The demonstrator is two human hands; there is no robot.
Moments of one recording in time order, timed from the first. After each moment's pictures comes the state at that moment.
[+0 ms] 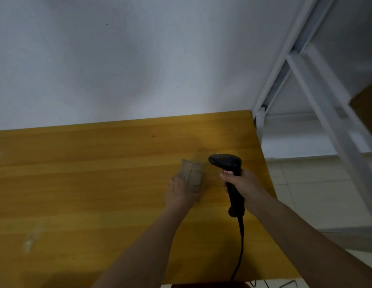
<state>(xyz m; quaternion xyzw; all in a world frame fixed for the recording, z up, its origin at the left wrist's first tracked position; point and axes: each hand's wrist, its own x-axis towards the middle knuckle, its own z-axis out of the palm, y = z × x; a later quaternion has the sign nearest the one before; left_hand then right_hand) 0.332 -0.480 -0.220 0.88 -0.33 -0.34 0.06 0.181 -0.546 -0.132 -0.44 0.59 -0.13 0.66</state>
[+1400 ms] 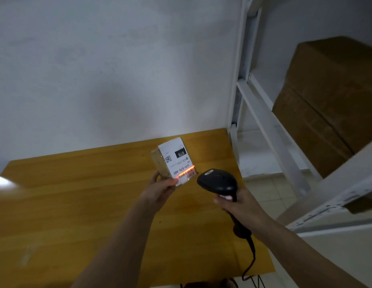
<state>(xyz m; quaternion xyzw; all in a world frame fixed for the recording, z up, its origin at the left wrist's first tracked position) 0.306 -0.459 -0.130 0.58 -0.06 -0.57 0.58 0.068 -0.494 -0.083 -0.61 0.47 -0.16 0.62</state>
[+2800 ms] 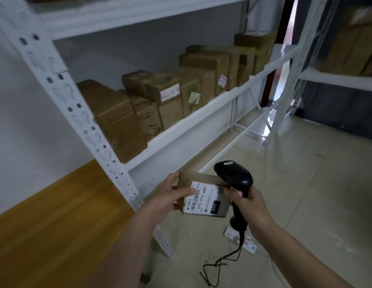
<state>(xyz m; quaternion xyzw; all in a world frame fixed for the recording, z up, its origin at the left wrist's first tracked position) -0.124 -0.388 -0.056 0.51 -0.50 -0.67 0.22 -0.318 -0.296 -0.052 -0.30 0.65 -0.53 0.46</state>
